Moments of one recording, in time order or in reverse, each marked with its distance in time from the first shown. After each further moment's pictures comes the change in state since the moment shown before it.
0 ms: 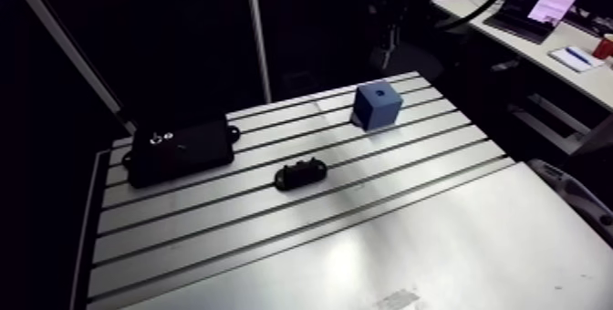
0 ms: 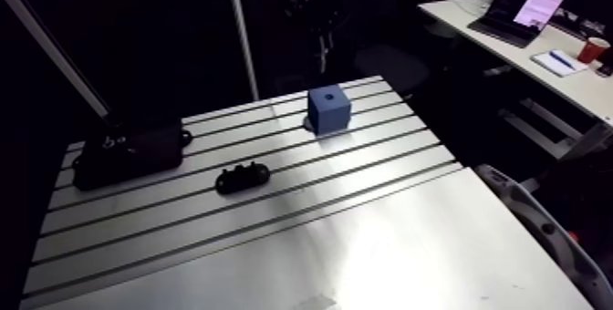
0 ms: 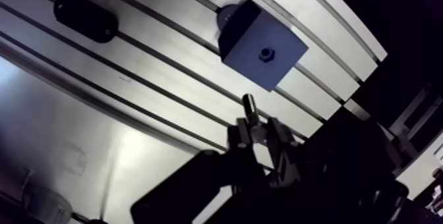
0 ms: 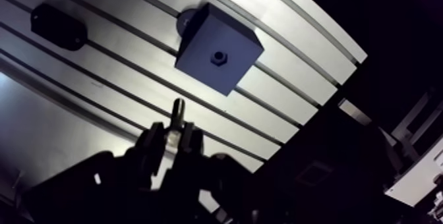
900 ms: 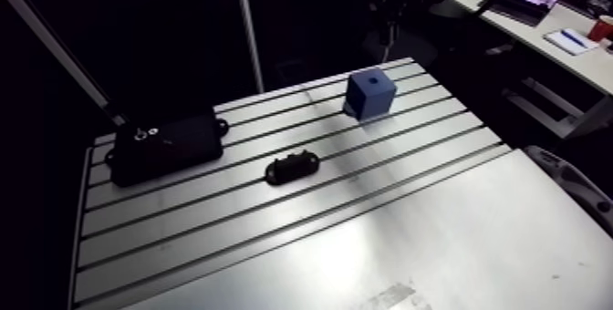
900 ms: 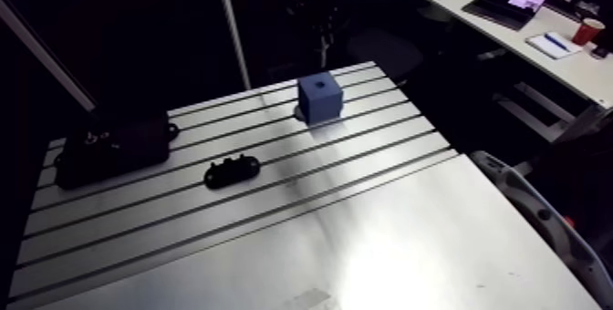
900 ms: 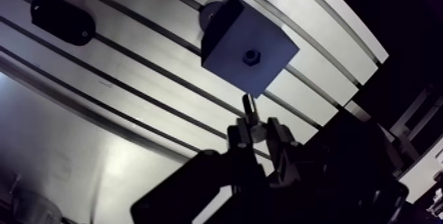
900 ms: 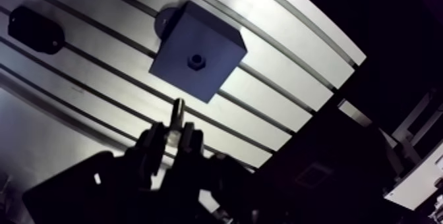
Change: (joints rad) arm -0.028 0.050 -0.001 -0.053 -0.003 -0.027
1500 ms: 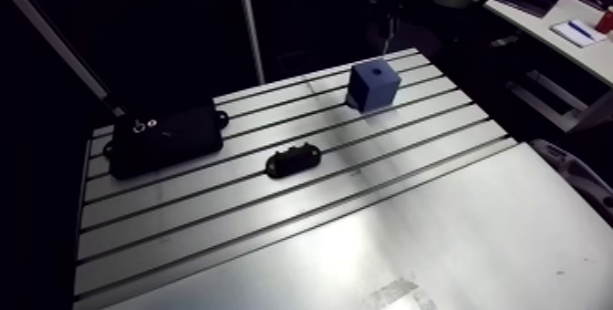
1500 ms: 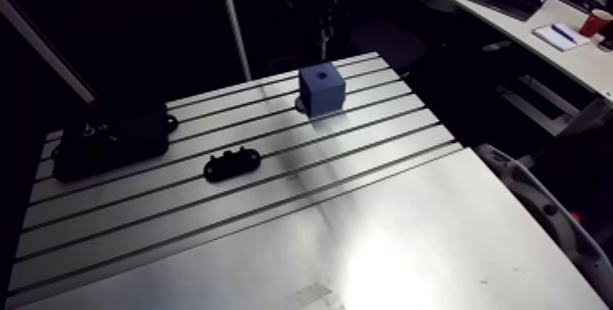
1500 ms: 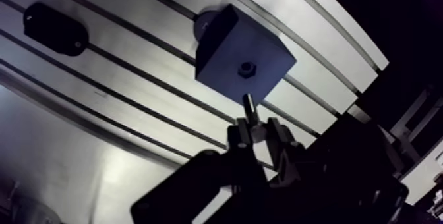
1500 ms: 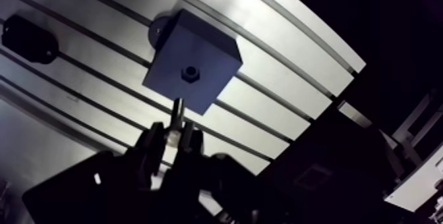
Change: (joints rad) arm 0.005 0.029 -0.012 -0.019 0.001 0.009
